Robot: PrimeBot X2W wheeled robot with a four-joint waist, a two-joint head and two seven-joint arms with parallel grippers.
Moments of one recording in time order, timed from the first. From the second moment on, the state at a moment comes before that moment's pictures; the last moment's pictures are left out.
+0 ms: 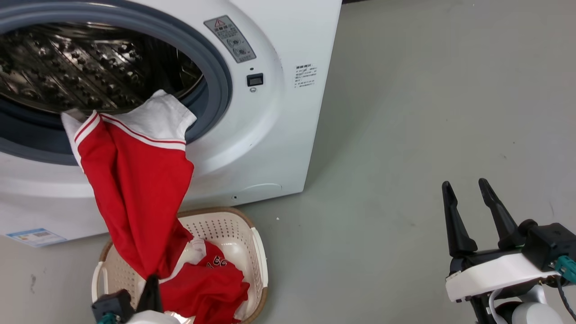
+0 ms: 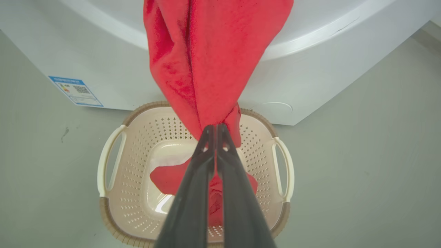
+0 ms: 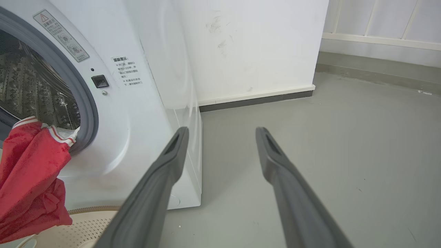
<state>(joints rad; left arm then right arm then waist) 0.00 0.19 -0.14 0.39 -0.48 0.15 -0.23 -0.04 -0.05 0.01 -0.04 0.19 0.13 -0.10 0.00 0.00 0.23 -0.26</state>
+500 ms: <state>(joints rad) -0.19 0.13 -0.15 0.76 -0.50 0.07 -0.26 -0.11 -0.05 0.01 -0.06 0.21 0.13 -0.11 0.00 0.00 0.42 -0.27</state>
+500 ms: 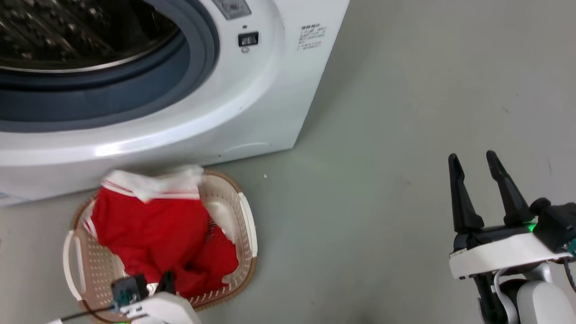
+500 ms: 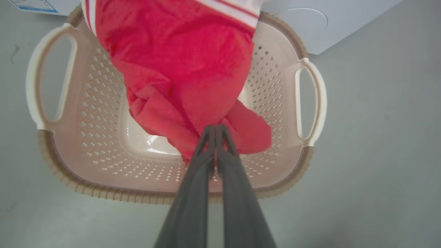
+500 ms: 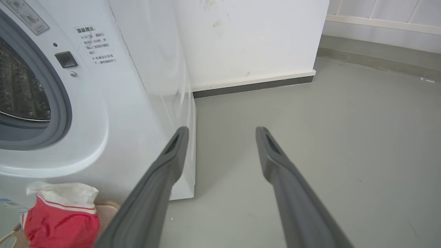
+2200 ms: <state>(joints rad) -0.45 0.14 -0.11 1.04 -0.47 -0.03 -0.26 -0.09 -0.05 0.01 -0.01 0.15 0.13 -0.10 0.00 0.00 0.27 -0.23</state>
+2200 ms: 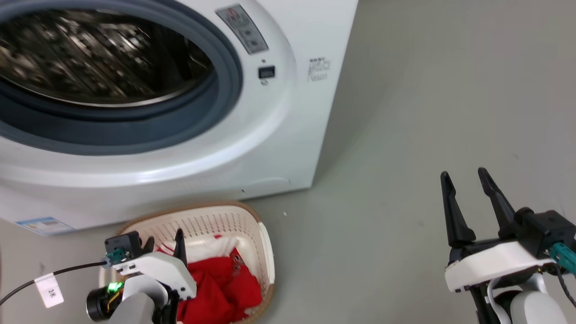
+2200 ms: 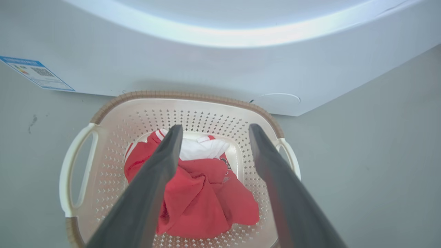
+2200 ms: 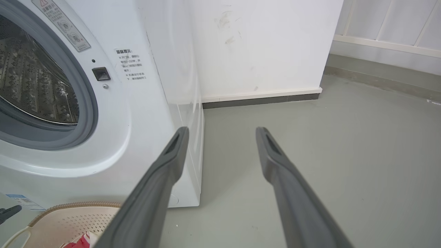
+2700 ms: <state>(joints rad) -0.25 0.12 -0.04 0.44 -0.27 0.02 -0.26 0.01 -0.05 -0.01 -0.08 0.10 0.13 -0.02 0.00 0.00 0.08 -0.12</state>
